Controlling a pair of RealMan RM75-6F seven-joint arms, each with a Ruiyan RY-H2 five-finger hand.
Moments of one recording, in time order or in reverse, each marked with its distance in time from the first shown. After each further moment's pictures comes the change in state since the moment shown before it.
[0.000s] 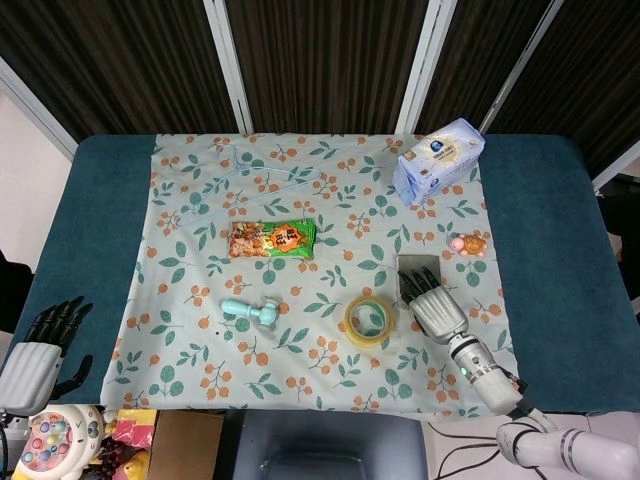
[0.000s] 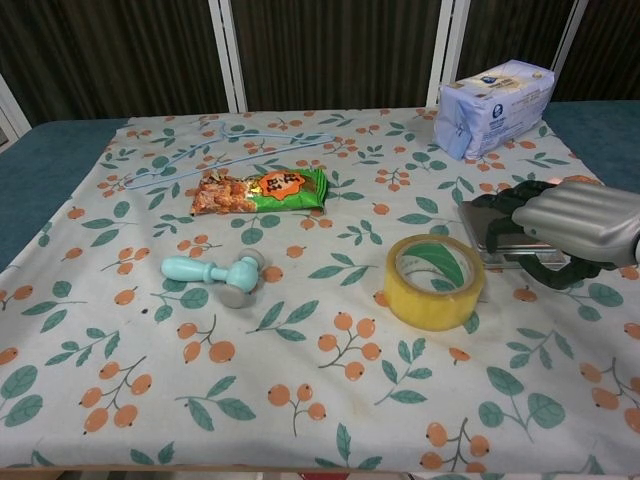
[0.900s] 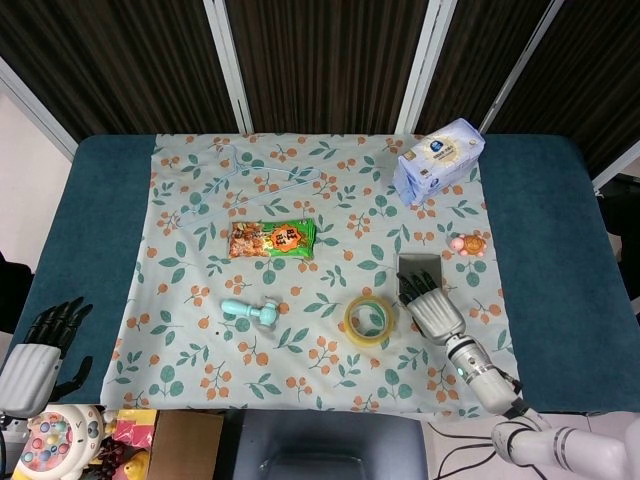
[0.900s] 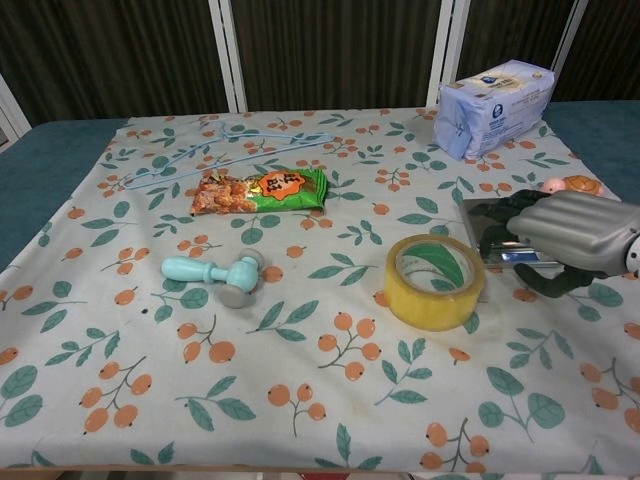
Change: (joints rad) left arm 0.004 0.005 0.005 -0.005 0.012 0.013 -0.006; right arm 0.023 -0.026 -0.036 0.022 0.038 0.004 -0.002
